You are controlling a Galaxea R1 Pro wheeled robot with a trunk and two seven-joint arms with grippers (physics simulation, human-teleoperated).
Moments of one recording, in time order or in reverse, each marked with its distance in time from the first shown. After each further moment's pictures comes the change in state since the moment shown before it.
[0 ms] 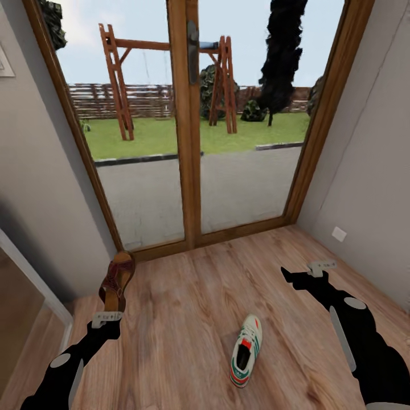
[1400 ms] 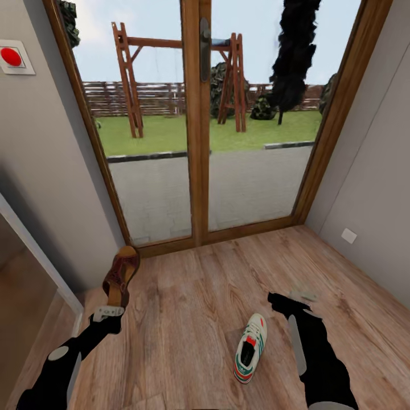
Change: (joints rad) left arm -0.004 0.009 -0.025 -0.062 -0.006 0.023 -0.089; right arm -0.001 0.321 -0.120 0.121 -0.006 0.159 -0.434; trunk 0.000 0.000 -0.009
